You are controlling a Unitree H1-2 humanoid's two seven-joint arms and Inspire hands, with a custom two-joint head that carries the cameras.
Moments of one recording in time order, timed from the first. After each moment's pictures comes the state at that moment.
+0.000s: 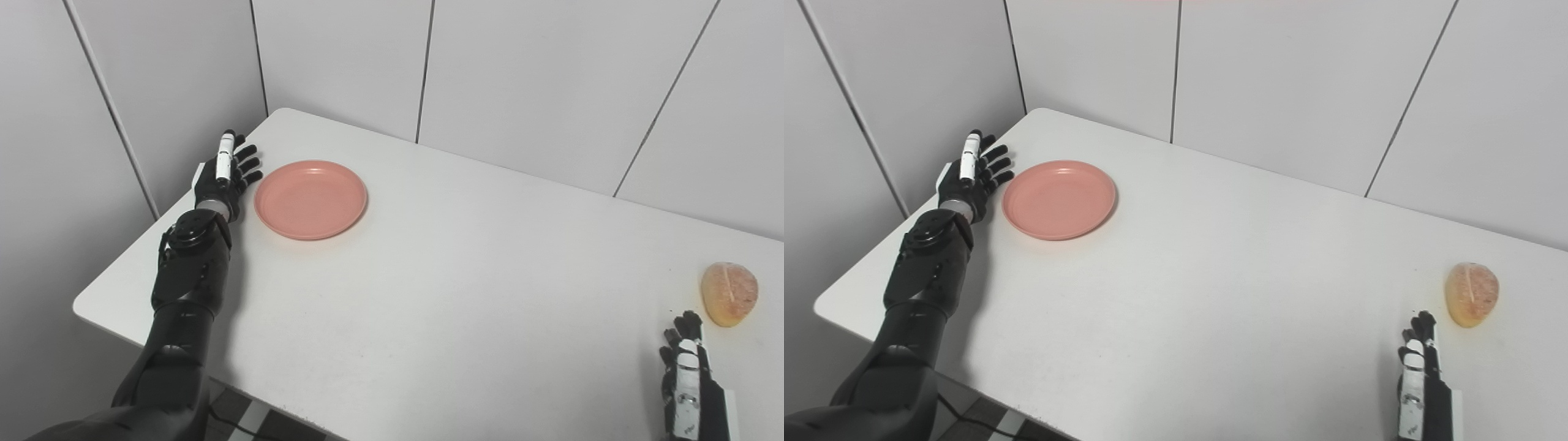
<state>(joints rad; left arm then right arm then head) -0.47 0.41 0.47 0.55 -0.31 0.20 0.06 0.02 0.02 0.01 -0.11 0.00 0.01 0.00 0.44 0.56</state>
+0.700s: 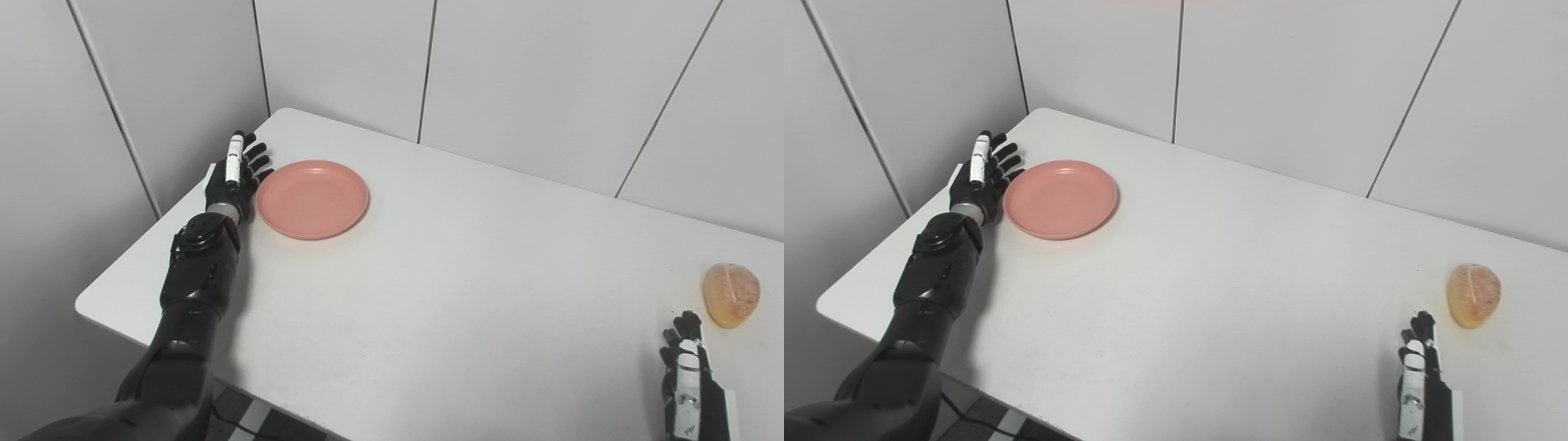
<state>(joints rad) -0.48 0.41 0.41 0.63 -0.33 0.13 0.01 0.02 0.02 0.01 -0.11 0.00 0.01 0.00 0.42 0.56</state>
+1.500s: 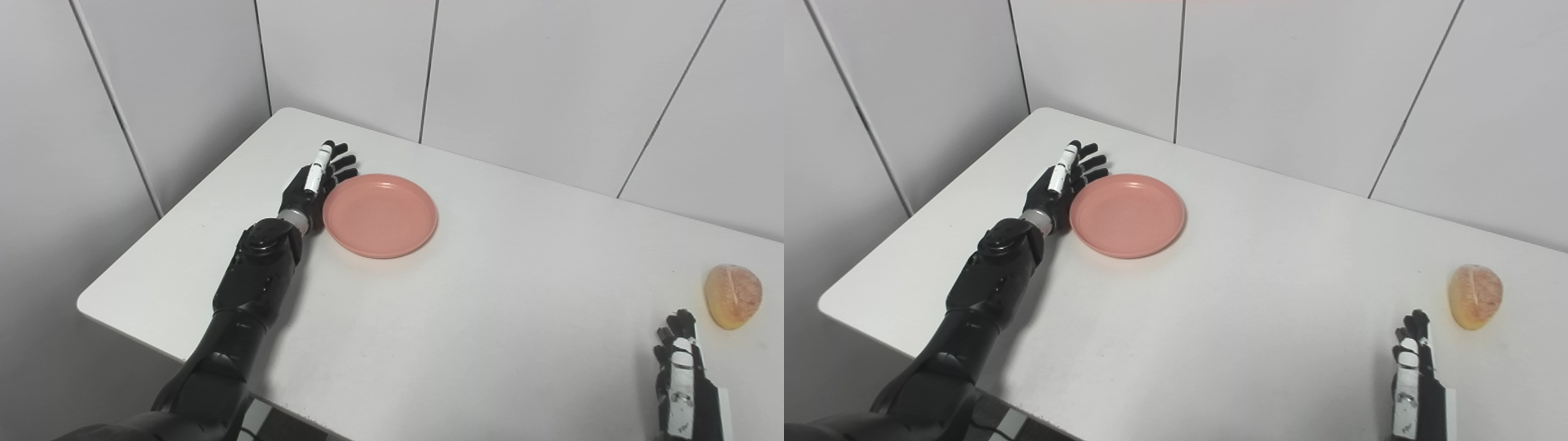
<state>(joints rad) -0.48 0.29 0.20 0.48 -0.29 0.22 -0.06 0.02 0.03 0.03 -0.12 0.00 0.01 0.00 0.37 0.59</state>
